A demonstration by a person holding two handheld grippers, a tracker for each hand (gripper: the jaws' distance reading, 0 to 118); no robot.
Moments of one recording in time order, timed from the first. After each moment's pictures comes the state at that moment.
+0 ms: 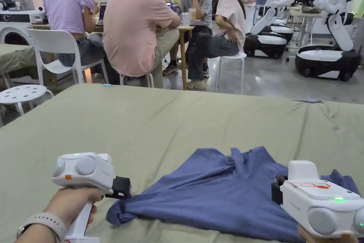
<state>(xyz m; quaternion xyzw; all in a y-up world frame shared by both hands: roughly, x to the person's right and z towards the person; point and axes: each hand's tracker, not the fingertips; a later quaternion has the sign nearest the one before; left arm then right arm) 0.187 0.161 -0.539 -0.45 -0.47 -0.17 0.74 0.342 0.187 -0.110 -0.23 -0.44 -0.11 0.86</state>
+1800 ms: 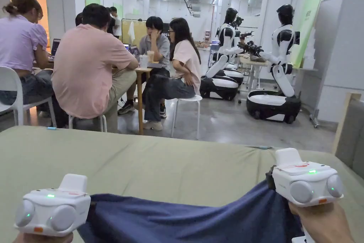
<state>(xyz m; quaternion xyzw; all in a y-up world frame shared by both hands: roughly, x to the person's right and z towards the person) 0.291 0.247 -0.497 -0.21 -0.50 -0.19 0.82 0.509 0.301 -0.089 -0.25 -0.53 0.01 0.81</state>
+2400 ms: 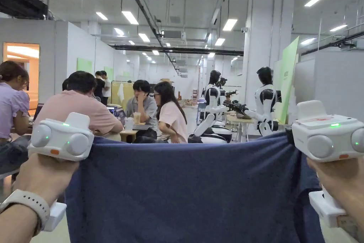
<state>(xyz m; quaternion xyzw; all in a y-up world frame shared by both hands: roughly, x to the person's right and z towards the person) 0.444 0.497 -0.517 -0.04 -0.45 -0.16 0.88 0.602 0.532 -0.073 -0.08 -0.62 0.11 0.77</state>
